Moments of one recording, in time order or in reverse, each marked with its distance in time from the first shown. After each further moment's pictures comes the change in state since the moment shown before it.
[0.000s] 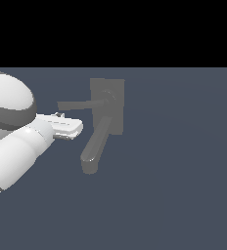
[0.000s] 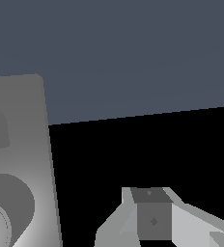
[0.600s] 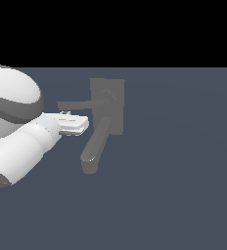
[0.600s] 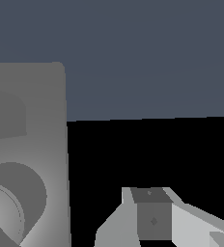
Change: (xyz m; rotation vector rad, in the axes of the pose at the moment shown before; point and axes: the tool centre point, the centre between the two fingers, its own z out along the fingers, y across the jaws) arm -0.005 -0.020 0.010 0.031 0.010 -0.076
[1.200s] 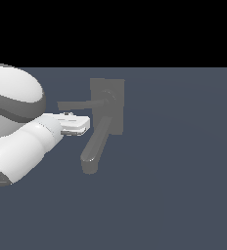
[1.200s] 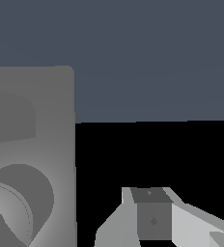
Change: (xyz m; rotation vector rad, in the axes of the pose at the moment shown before) arm 0.003 -0.007 0.001 0.022 0.019 -0.012
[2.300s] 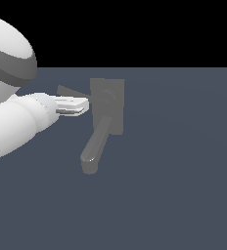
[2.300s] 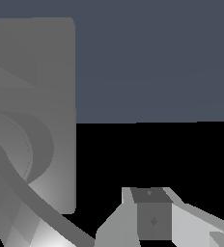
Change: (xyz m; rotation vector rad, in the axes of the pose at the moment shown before) arm -0.061 0.001 0.000 0.002 0.013 -0.004
